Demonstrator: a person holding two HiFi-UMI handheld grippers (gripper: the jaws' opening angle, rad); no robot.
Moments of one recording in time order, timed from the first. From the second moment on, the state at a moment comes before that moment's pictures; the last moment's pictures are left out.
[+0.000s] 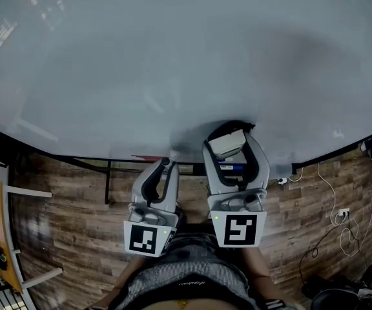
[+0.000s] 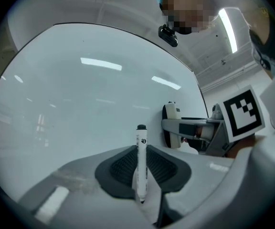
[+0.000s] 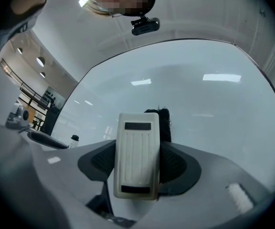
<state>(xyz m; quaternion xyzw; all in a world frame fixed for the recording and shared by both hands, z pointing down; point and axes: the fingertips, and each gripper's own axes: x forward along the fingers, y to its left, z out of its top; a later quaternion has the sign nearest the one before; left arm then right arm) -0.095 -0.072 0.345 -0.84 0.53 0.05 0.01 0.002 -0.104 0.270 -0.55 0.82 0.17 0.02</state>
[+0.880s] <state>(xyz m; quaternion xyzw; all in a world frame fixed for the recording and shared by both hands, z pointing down) -0.095 -0.071 0.349 -0.85 0.53 0.04 -0.01 -0.001 -0.100 0.264 -0.55 0.82 0.17 0.05</state>
